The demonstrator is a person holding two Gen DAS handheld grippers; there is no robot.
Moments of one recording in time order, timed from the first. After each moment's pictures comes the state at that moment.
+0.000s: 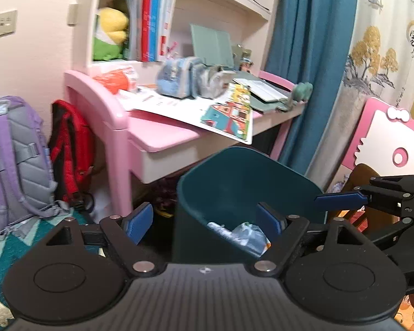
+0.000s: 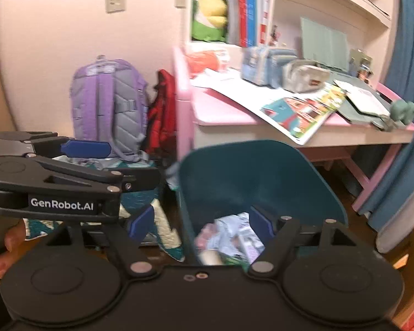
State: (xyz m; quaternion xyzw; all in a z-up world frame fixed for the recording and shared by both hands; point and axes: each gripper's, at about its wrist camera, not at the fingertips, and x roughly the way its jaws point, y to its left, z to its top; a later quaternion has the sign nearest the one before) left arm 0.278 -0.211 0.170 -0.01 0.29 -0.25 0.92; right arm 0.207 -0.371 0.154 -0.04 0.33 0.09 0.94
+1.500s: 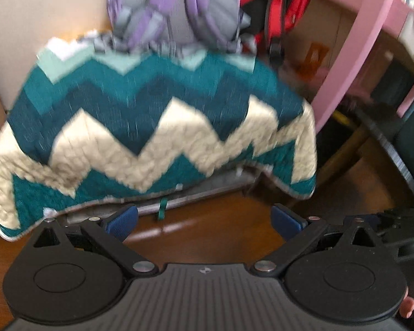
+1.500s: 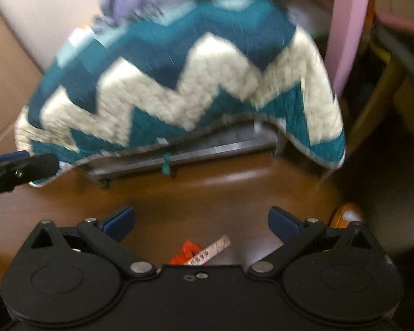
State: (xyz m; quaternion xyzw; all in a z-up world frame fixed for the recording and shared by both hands) left arm 0.280 0.113 -0.186 -0.08 0.45 -0.05 0.89; right arm 0.303 -0.126 -0.257 0.04 0.53 0.14 0.83
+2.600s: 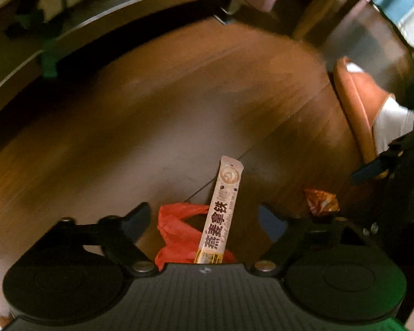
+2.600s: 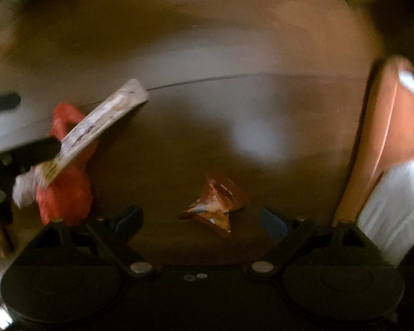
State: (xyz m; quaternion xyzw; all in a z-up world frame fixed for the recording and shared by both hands) left arm 0.311 0.027 -0.510 0.04 0.62 -0.19 0.76; right arm 0.318 -0.148 -0.560 -0.02 0.76 0.06 0.65
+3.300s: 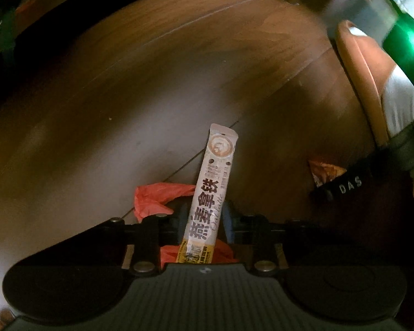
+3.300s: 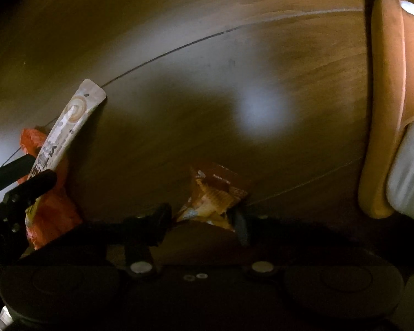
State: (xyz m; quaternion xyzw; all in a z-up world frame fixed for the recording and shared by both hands) left arm 0.305 0.014 -0.548 0.04 0.66 -0.19 0.73; right arm 0.321 -0.169 -0.597 0.03 0.79 0.01 0.61
